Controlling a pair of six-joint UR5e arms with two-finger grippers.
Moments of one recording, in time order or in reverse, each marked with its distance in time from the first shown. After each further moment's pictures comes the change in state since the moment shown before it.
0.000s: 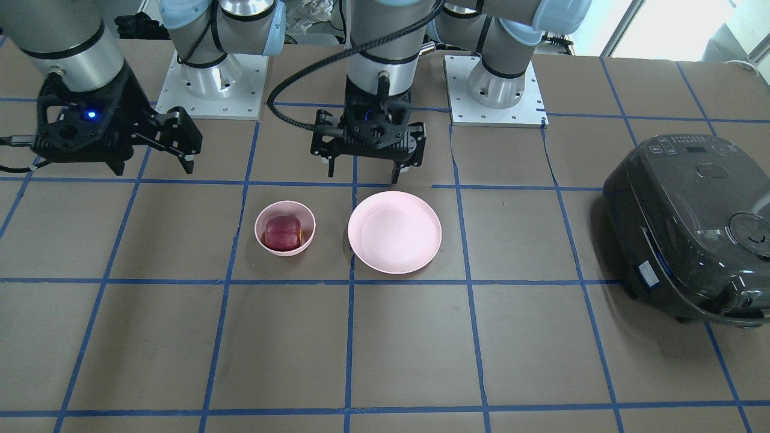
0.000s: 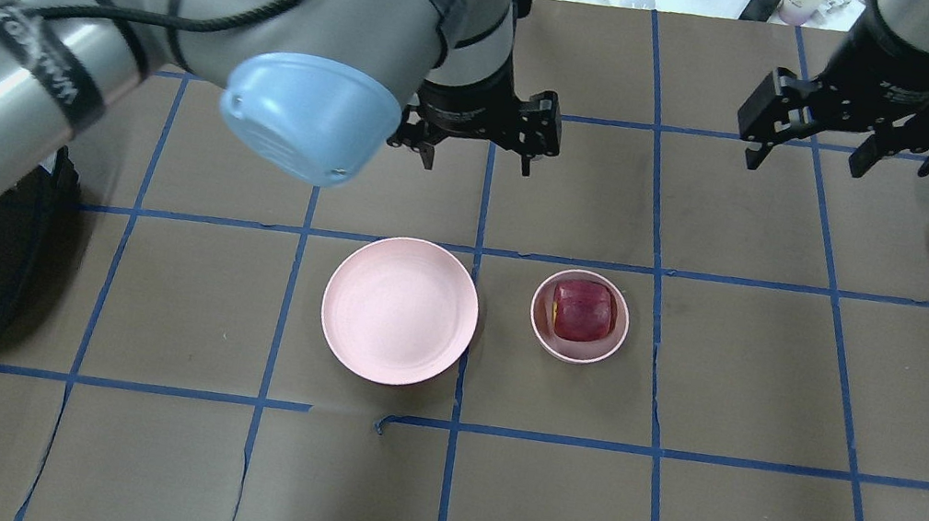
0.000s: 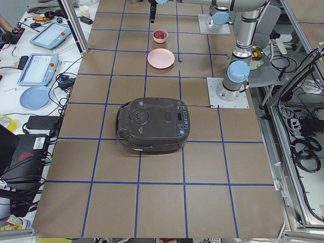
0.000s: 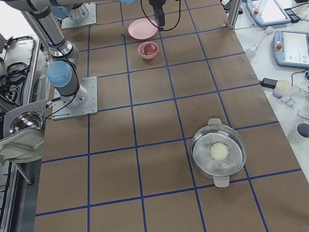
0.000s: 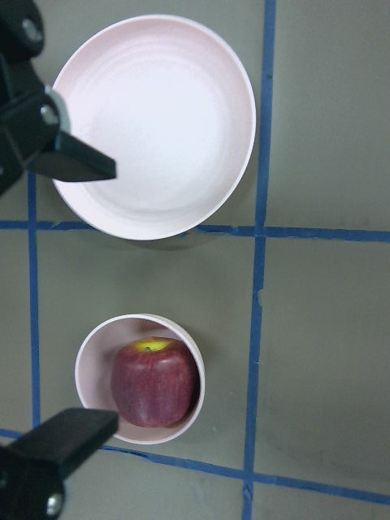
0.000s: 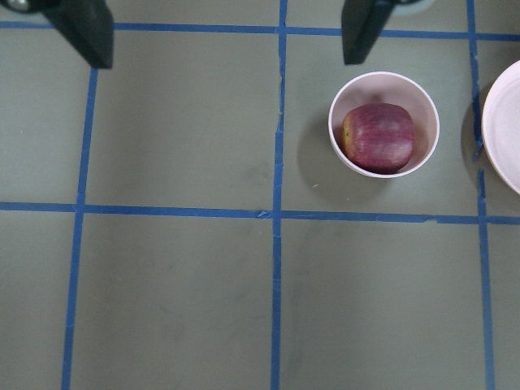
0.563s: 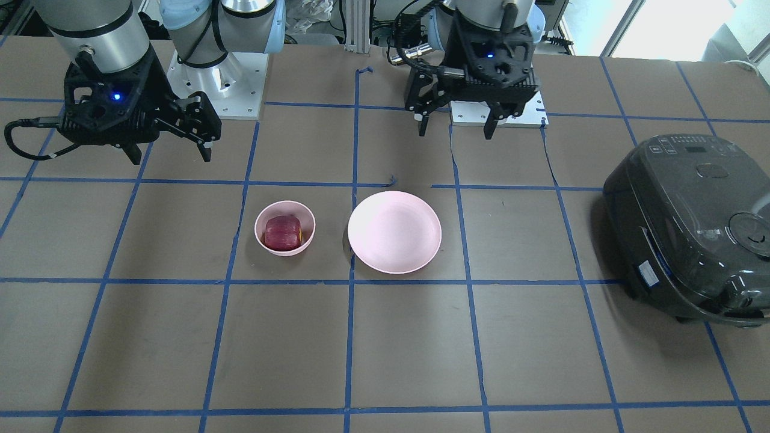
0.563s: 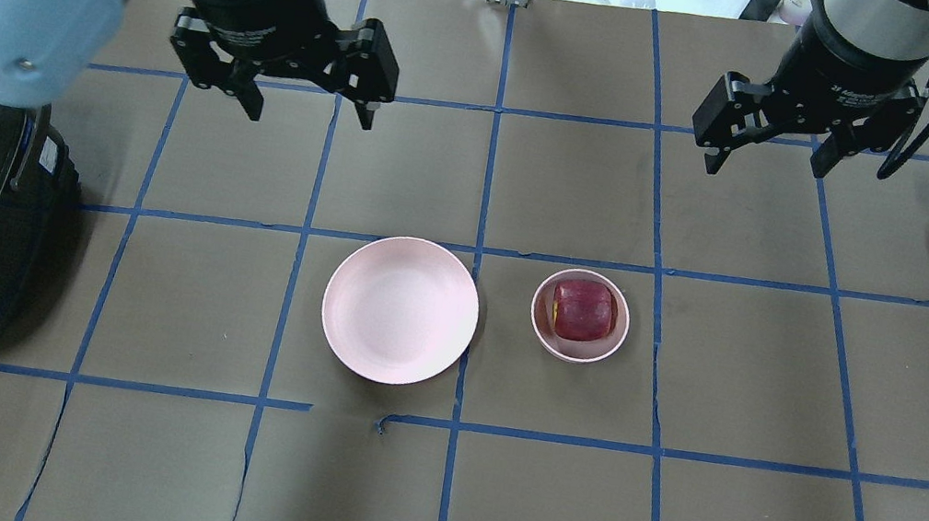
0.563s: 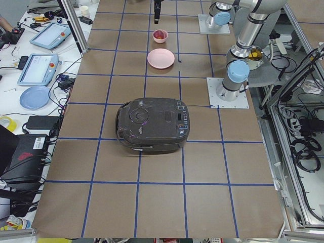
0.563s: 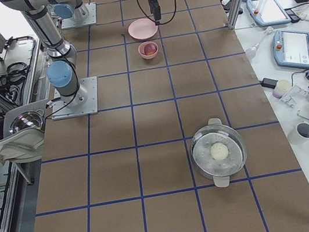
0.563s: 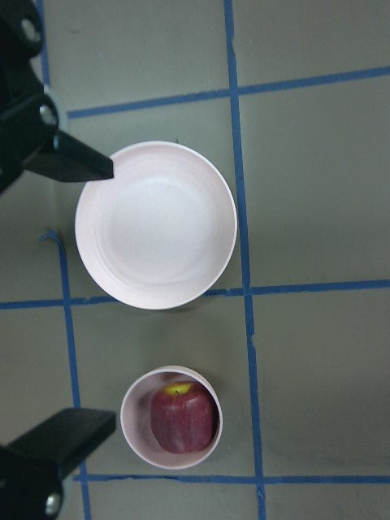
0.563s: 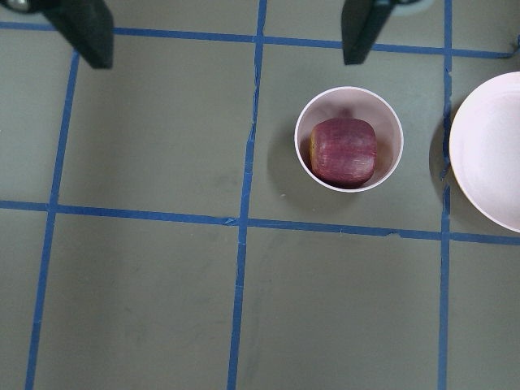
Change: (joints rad) left arm 0.207 0.158 -0.007 -0.211 0.027 0.148; right arm 0.029 -0.023 0.002 0.003 0.000 0.014
